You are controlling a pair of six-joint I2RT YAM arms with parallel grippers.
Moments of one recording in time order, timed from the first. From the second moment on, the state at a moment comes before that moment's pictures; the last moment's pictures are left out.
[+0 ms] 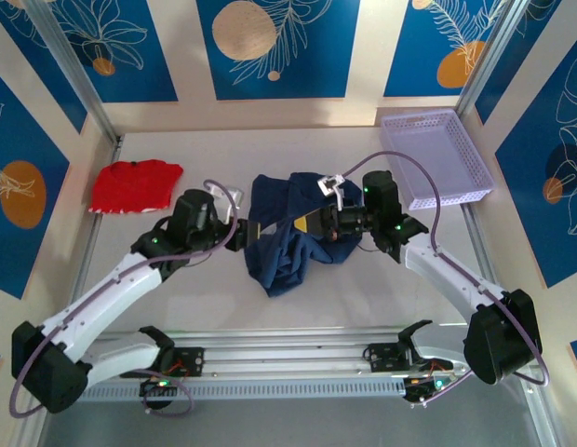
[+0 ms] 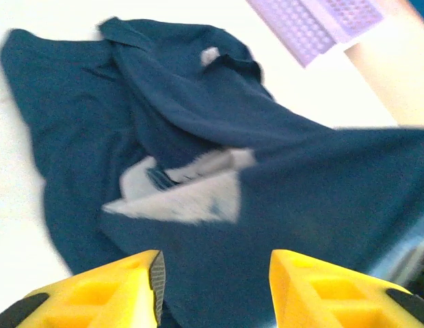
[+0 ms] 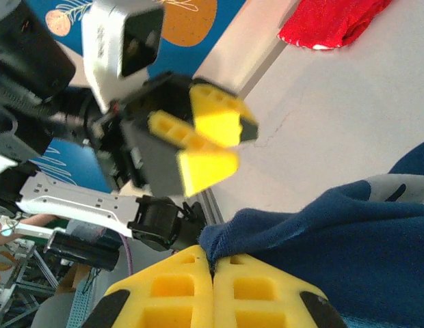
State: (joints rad) left arm -0.62 1.06 0.88 -0.42 0.25 -0.35; right arm 0.44 1.22 0.85 -0.03 -0.99 0.54
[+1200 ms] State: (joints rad) left arm -0.62 1.22 0.81 0.07 0.59 -0.52; right arm 0.46 1.13 0.96 -0.42 -0.40 0.44
